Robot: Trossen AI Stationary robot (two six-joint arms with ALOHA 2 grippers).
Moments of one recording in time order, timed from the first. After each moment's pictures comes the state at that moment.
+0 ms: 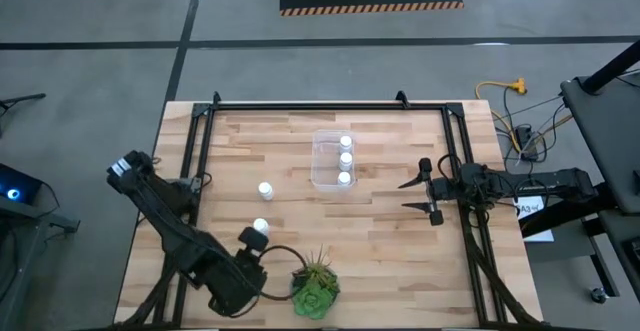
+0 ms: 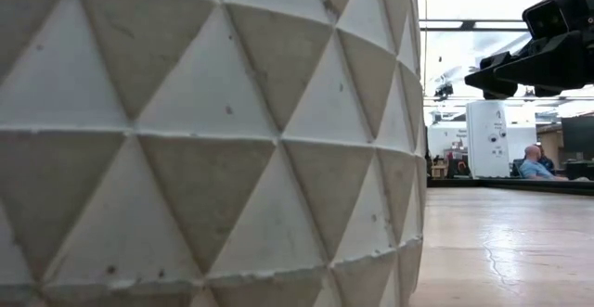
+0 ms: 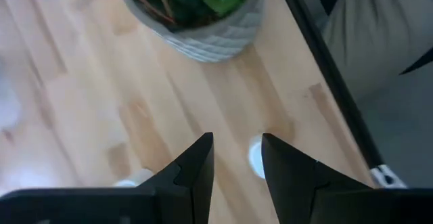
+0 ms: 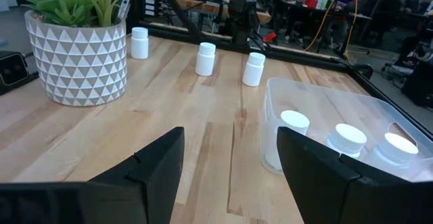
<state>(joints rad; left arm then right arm) -0.77 1.61 1.59 -1.17 -0.17 -0.31 0.01 0.19 0.01 0.03 -0.10 -0.13</state>
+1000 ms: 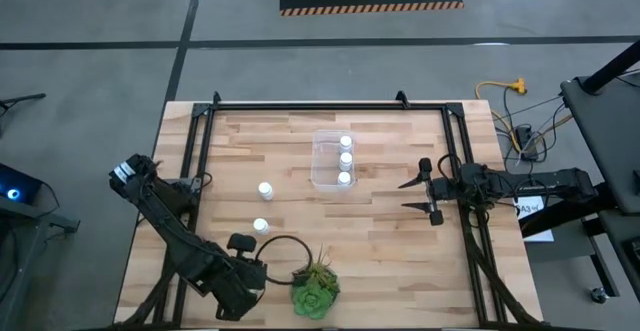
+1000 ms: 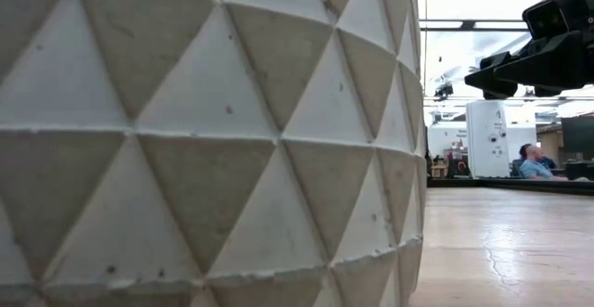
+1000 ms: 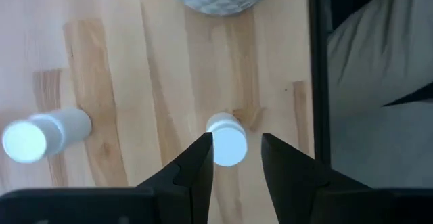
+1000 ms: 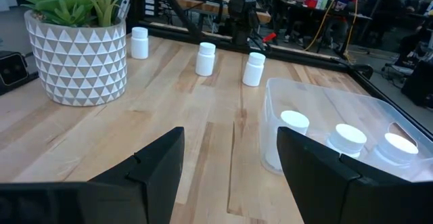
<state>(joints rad) -0.80 1.64 1.51 -1.15 -0.08 -0.72 0.01 0.19 0.01 0.03 -0.10 -0.13</state>
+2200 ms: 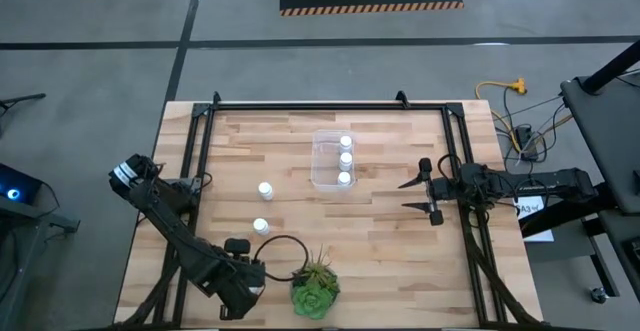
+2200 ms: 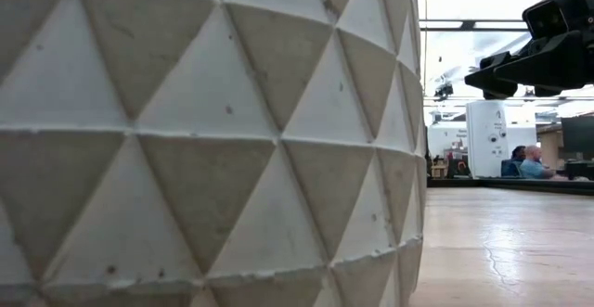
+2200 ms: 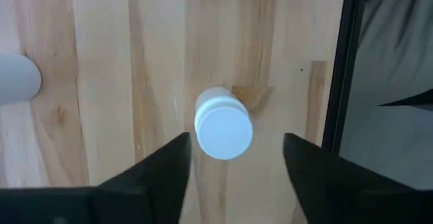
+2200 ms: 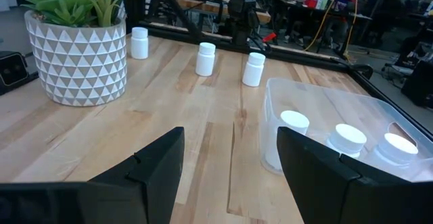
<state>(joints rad) -0.81 1.64 1.32 -1.00 -0.01 -0.88 0.01 0.19 0.01 0.03 -0.10 -0.13</state>
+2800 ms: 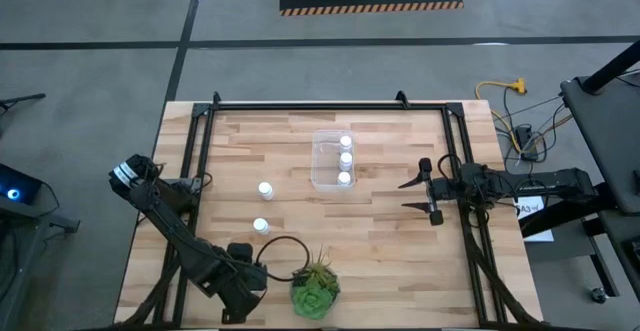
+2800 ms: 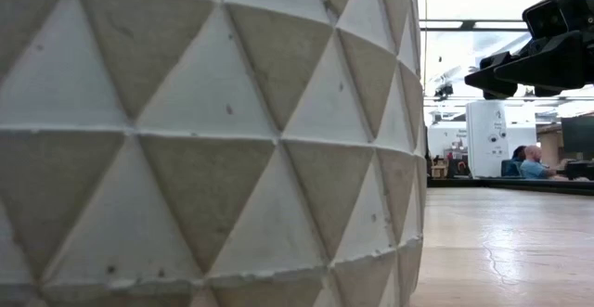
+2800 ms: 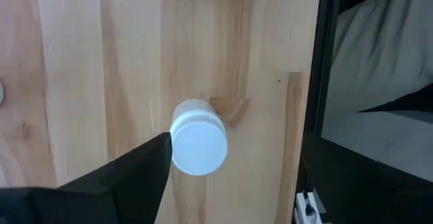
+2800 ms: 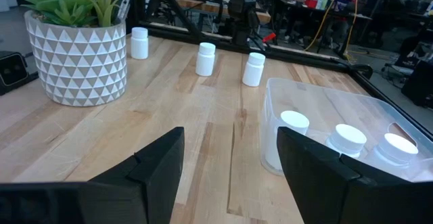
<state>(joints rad) -0.81 1.64 1.30 -0.92 0.01 -0.88 0.01 0.19 0.01 0.03 -0.10 -0.13</state>
